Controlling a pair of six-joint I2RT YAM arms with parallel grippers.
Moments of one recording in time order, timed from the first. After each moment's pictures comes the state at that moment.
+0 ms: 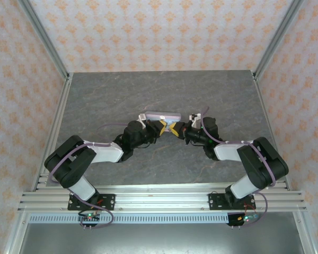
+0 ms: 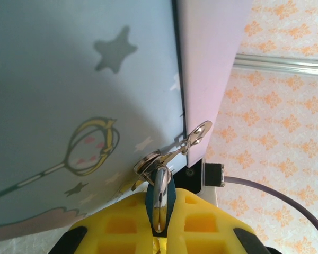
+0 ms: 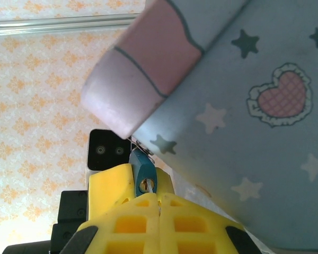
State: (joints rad) left arm -0.65 1.61 0.59 0.76 0.15 -1.59; right arm 0.46 1.53 0.48 0.79 -0.61 1.46
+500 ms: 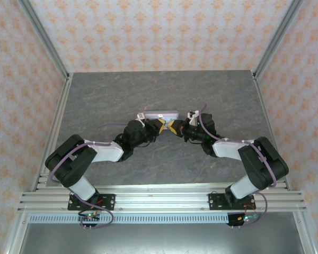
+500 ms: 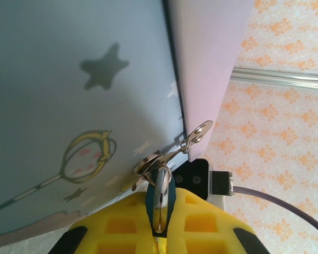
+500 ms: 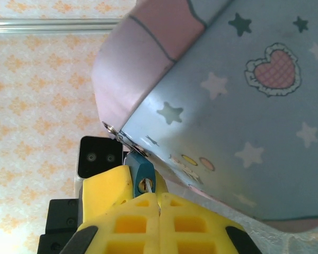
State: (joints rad) left arm -0.65 1.61 0.60 0.76 0.12 -1.60; right arm 0.48 1.51 0.56 0.62 -0.56 1.36
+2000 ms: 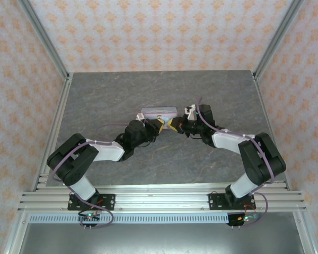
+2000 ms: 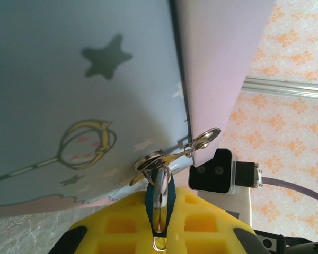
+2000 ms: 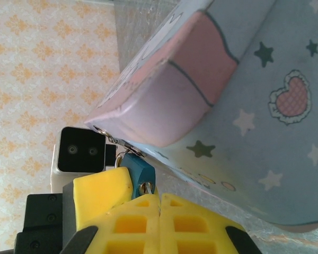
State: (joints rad) left arm -0.65 1.63 0.61 0.75 0.08 -1.60; right arm 0.43 1.57 0.71 0.38 -0.68 1.14
